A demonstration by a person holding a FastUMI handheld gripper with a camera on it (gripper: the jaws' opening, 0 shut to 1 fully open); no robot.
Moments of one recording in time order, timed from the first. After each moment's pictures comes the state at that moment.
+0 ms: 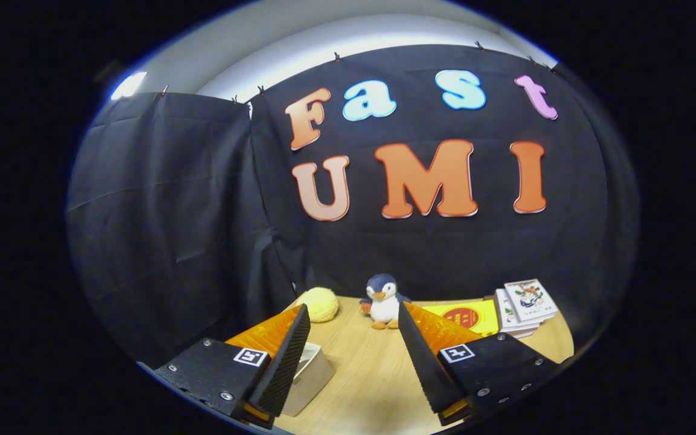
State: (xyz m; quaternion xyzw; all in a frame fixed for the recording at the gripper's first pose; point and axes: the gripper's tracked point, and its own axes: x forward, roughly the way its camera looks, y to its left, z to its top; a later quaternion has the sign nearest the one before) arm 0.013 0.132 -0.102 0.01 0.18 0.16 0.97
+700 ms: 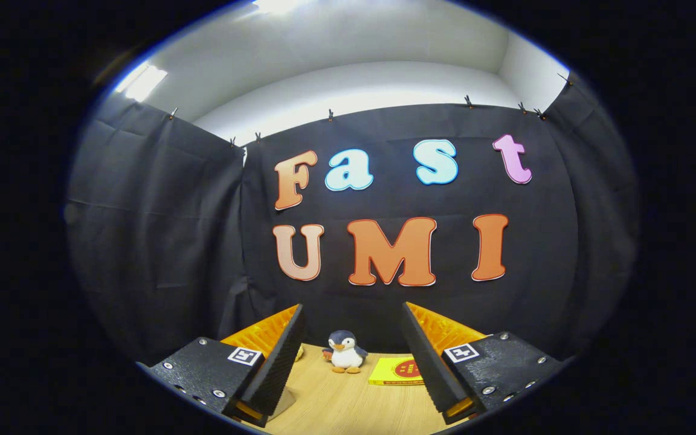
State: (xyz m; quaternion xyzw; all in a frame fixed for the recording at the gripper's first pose) arm -0.005 0.069 -0.004 0.00 0.05 0.11 0.99
